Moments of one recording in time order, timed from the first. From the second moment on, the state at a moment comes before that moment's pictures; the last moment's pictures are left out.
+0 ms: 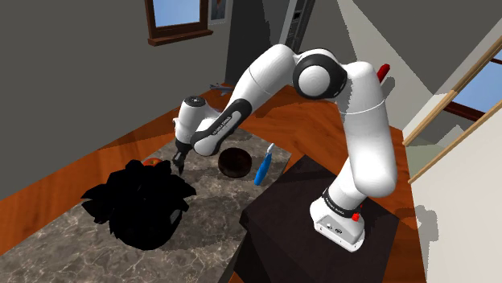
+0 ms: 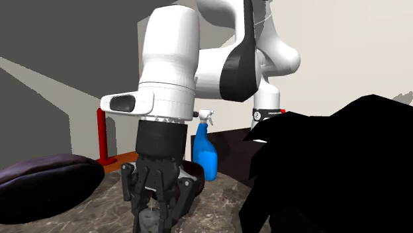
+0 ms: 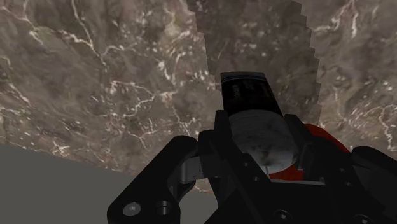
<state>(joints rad) 0.28 0.68 0.15 -1.92 -0.22 2.80 0.06</state>
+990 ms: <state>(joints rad) 0.24 0.52 0.20 -1.96 -0.18 2.67 0.03</state>
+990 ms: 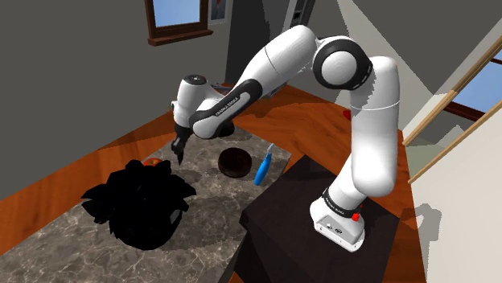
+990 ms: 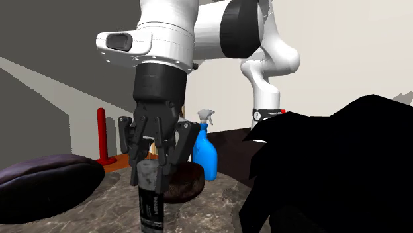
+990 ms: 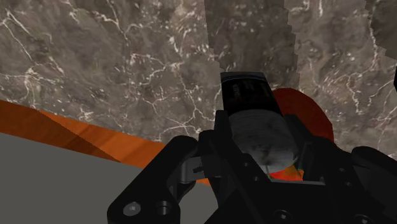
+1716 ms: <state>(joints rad) 0.22 0.41 0.23 -1.95 -0.14 2.56 0.01</state>
